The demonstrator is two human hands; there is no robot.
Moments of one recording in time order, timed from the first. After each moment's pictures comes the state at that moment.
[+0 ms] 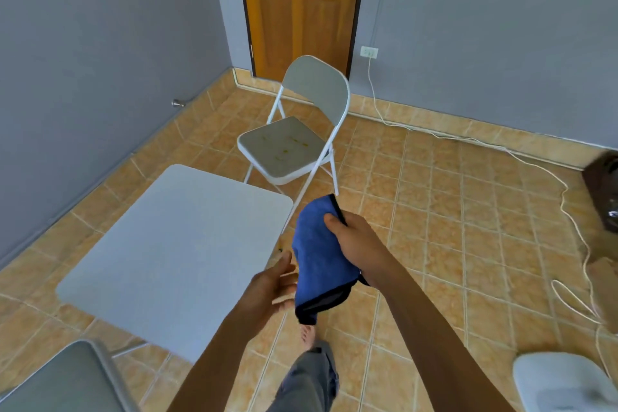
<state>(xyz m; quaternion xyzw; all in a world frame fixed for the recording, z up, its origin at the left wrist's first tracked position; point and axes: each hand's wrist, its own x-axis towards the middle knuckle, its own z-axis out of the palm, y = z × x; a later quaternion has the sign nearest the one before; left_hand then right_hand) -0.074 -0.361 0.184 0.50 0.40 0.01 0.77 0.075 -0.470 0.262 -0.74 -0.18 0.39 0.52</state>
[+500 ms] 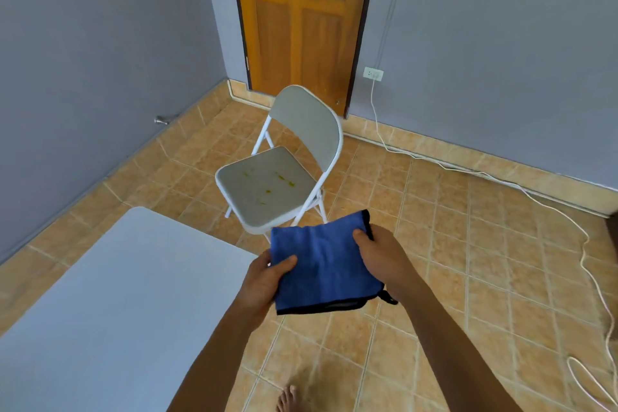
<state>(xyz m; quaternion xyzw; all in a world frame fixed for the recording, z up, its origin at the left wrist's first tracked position) 0.182 -0.259 0.204 0.51 0.38 0.10 0.77 0.348 -0.397 0.264 -0.82 -0.18 0.33 0.43</state>
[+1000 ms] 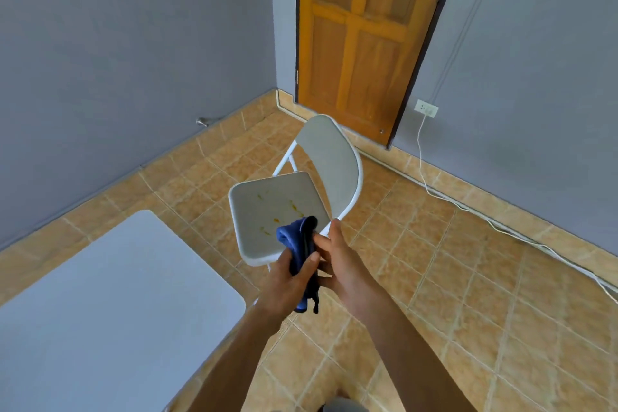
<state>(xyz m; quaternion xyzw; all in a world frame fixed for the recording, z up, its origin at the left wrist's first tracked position) 0.376 -0.233 0.228 0.60 0.44 0.21 0.63 0.492 -0.277 0.257 -0.61 -0.14 0.59 0.50</state>
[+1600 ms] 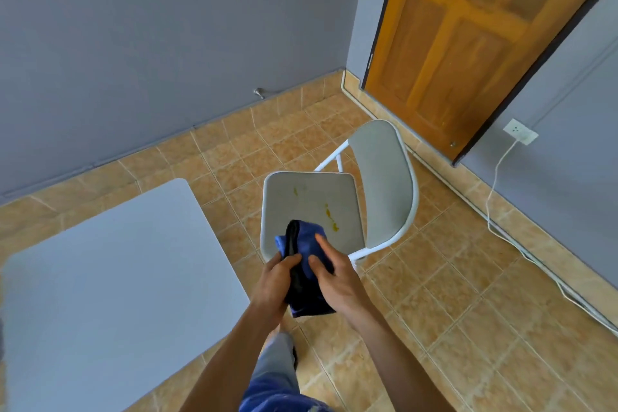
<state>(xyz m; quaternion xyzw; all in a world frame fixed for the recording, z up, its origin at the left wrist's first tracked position) 0.419 -0.132 0.177 0.25 0.57 0.32 0.71 0.547 -0.164 0.180 -0.70 -0.44 0.46 0.32</state>
